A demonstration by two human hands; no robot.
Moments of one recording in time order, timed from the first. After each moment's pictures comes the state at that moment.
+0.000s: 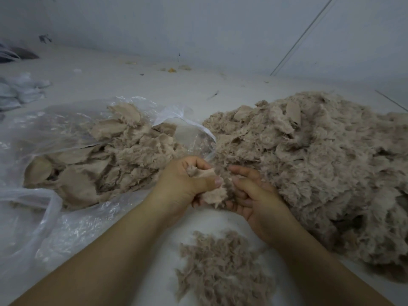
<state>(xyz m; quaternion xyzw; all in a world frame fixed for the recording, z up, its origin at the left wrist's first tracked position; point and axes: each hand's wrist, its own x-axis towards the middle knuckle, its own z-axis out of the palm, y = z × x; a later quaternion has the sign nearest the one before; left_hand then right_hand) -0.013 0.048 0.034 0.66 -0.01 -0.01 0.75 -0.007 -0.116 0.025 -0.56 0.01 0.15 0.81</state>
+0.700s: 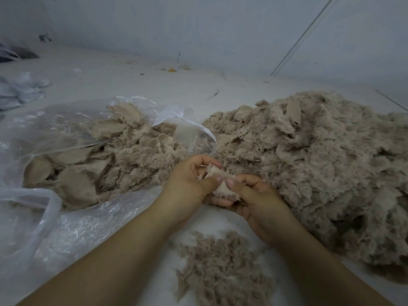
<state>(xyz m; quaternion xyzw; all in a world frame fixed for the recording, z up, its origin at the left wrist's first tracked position) -0.015 0.036 0.027 0.60 -0.05 -0.02 0.80 -0.005 -0.122 0.012 -0.53 -0.04 0.18 0.83</state>
